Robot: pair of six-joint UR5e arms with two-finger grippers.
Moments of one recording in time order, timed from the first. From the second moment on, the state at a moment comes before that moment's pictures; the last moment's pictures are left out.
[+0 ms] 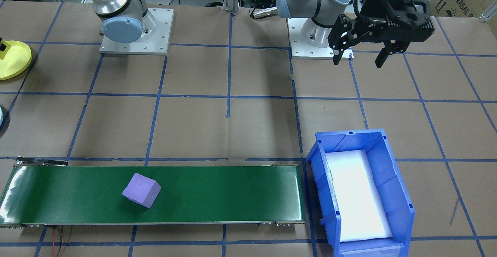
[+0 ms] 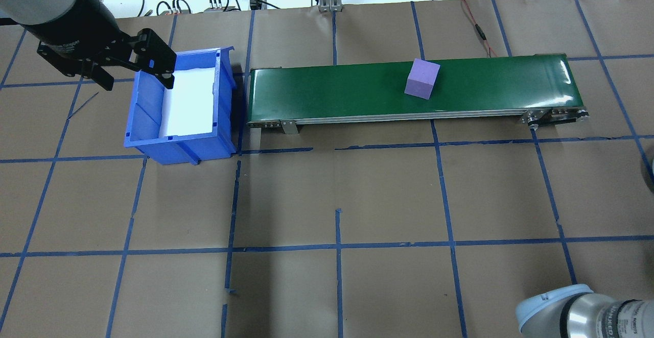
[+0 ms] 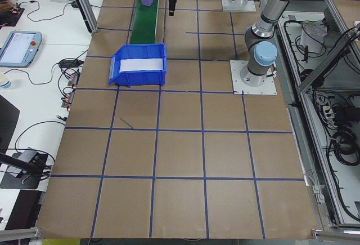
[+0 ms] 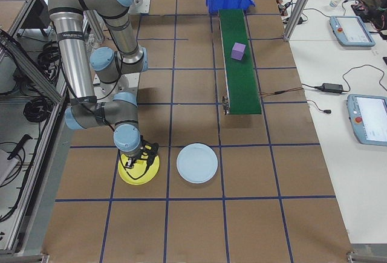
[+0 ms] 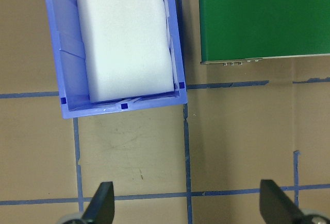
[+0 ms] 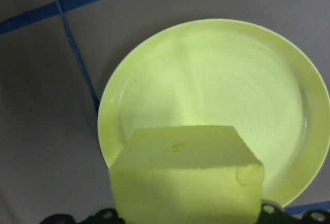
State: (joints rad) left arm -1.50 -1.48 -1.55 -1.58 1.55 0.11; right arm 0.16 -1.37 2.01 -2.05 -1.67 -1.13
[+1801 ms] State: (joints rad) left arm -1.50 -1.48 -1.56 -1.58 1.55 0.11; right arm 1.10 -1.30 1.62 -1.91 -1.42 -0.15
